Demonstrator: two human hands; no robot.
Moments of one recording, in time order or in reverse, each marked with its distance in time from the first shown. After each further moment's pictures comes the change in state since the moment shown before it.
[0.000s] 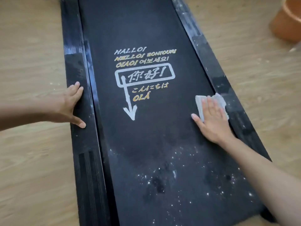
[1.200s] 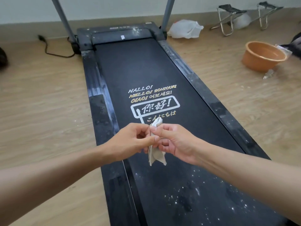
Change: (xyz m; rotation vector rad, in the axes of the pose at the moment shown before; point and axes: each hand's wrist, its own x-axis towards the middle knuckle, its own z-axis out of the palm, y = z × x) left_hand -0.097 0.108 -0.044 -1.167 0.123 0.593; right_hand -0.064 -0.231 -0.114 1.598 -0.500 -0.025
